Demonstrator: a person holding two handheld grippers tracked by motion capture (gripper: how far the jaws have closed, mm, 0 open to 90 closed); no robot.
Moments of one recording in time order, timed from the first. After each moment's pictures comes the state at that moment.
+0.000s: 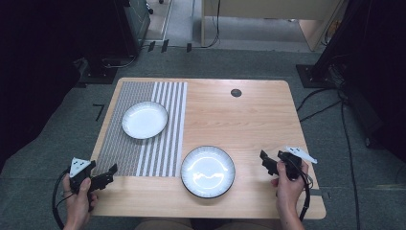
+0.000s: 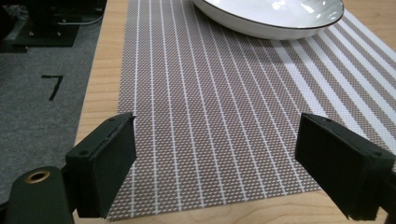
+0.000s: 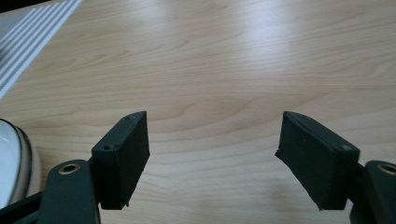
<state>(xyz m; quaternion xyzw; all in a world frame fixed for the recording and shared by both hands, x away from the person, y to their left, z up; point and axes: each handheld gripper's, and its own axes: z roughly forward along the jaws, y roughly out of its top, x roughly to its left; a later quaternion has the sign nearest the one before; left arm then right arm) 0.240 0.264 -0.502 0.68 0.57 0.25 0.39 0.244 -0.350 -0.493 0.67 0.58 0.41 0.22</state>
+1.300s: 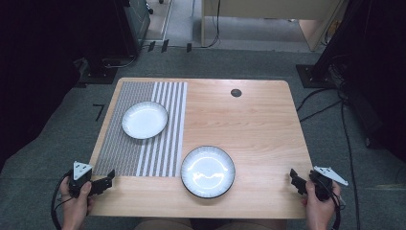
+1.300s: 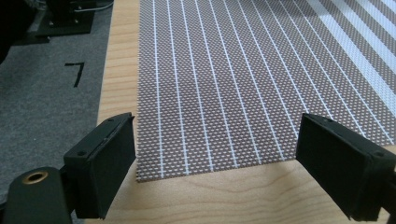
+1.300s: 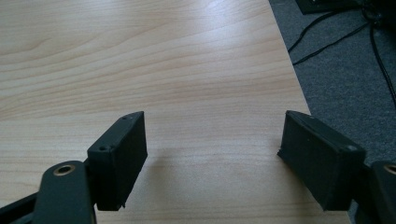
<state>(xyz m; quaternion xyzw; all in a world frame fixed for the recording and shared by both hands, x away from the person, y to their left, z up) 0.235 0.267 -0.514 0.71 0.57 0.26 0.32 0.191 -0.430 -0.524 0.70 0.58 0.33 0.27</state>
